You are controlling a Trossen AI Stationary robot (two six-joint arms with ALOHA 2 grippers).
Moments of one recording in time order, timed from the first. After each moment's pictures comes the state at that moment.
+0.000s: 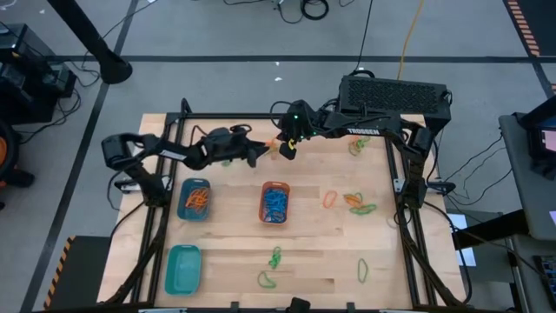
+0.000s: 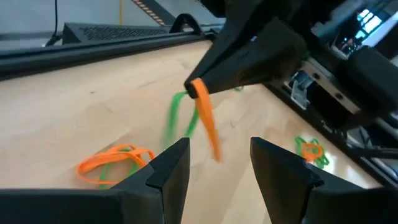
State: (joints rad) left arm 0.46 1.60 0.52 0.81 0.15 -0.52; right arm -0.47 1.91 1.35 -0.18 -0.16 -0.11
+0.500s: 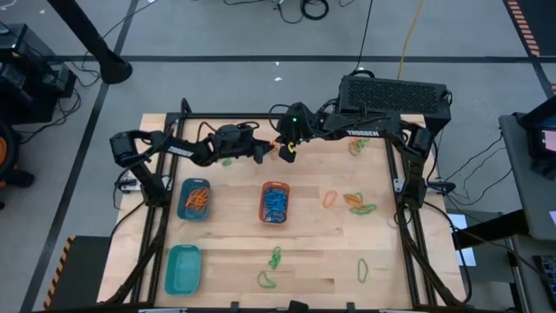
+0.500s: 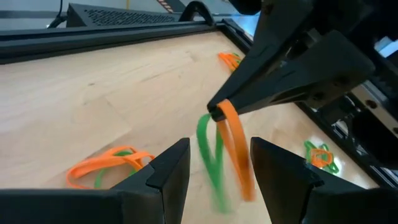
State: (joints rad) left arm 0.47 1.68 0.62 0.74 0.15 -0.57; right arm -0.45 1.91 1.35 -0.18 -0.16 -0.13
